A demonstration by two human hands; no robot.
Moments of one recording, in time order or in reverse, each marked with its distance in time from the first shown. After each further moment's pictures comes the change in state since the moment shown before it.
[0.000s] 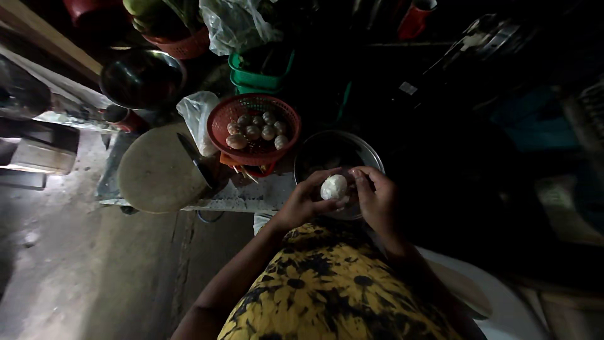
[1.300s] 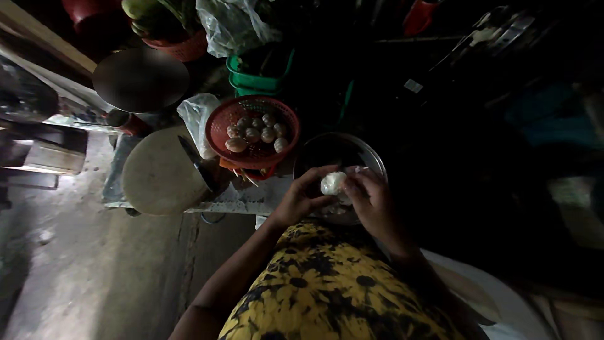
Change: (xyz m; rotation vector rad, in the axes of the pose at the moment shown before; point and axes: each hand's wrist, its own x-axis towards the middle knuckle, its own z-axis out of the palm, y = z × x) left_hand 0.014 -0.001 -0.011 0.062 0.047 0.062; right_hand 0.007 0.001 -0.008 -0.102 -0.155 -0.003
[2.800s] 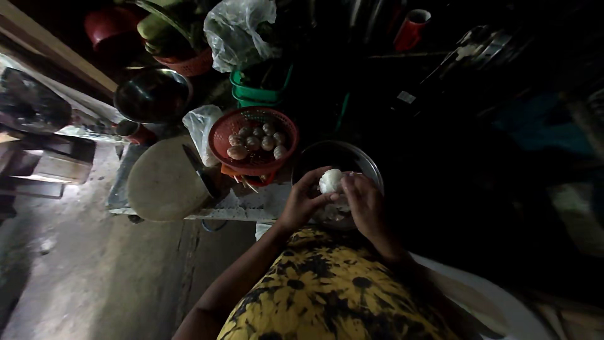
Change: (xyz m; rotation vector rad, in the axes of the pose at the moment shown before) left_hand 0.005 -0.007 0.017 -0.062 0.157 0.007; right_hand 0.000 0.002 0.007 0.093 0.023 0.108
